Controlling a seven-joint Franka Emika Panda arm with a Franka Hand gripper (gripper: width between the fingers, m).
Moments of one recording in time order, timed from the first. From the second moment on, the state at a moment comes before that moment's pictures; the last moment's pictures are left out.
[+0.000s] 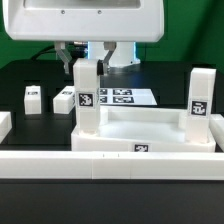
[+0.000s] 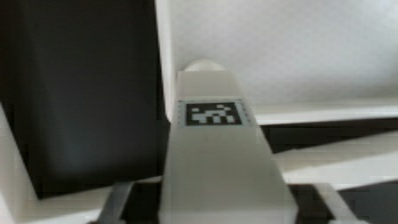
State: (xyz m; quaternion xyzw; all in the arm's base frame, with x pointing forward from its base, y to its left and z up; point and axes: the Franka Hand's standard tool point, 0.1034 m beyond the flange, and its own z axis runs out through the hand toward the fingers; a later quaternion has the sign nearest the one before) arm 0.602 -0.080 0.122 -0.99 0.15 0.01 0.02
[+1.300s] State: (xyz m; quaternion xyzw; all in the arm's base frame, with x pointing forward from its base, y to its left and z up) arm 0.609 -0.055 0.121 -0.77 0.64 0.01 0.05
